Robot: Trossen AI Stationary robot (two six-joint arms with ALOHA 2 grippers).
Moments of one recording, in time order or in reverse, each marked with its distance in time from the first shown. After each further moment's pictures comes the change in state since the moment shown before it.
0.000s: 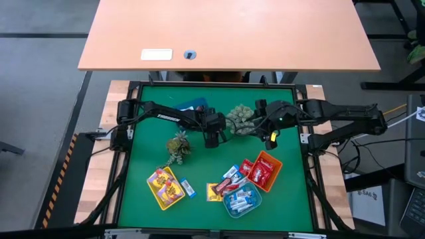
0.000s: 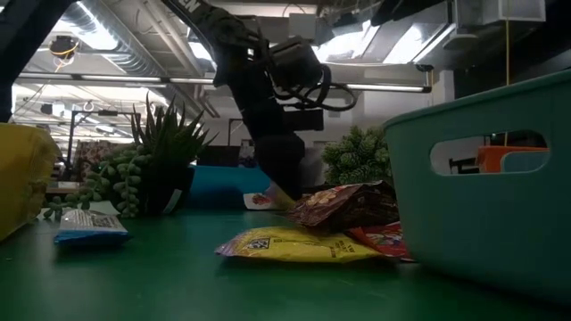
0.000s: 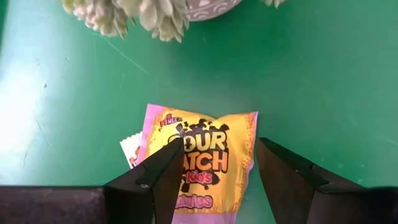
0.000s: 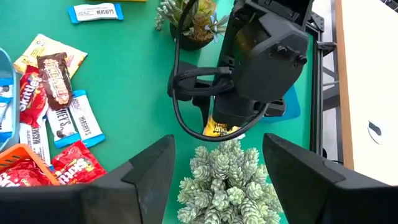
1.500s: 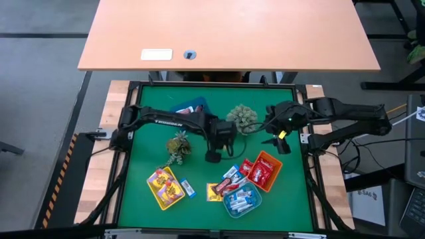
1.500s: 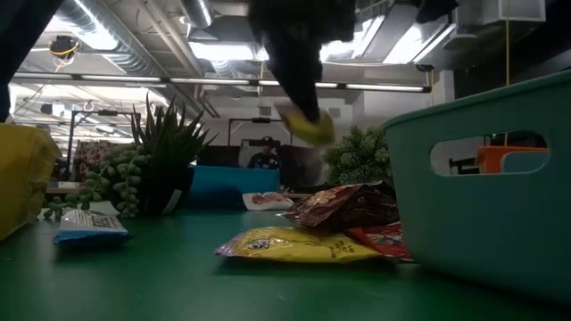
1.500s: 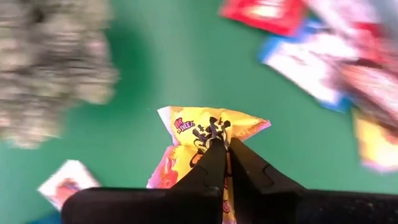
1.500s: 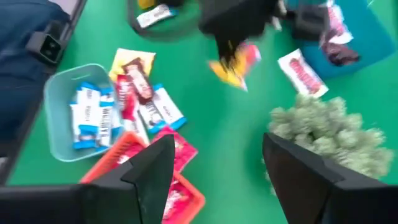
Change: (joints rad) left arm -0.171 0.042 0.497 -0.590 0.249 -0.009; right arm 0.020 -0.079 0.000 -0.187 -0.196 0.322
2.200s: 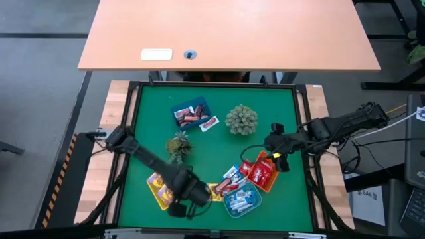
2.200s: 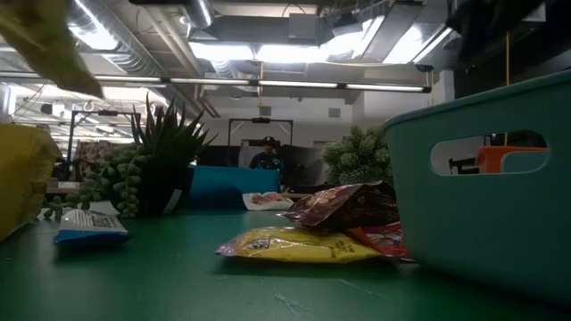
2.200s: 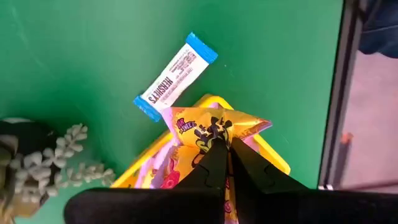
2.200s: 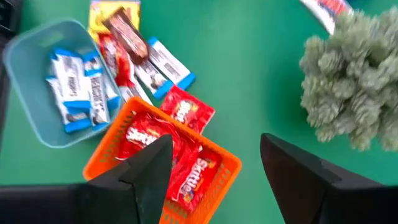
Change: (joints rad) left arm -0.511 -0.001 0.083 -0.468 0.101 -0.568; right arm 0.291 -0.002 -0.185 0.011 0.265 0.405
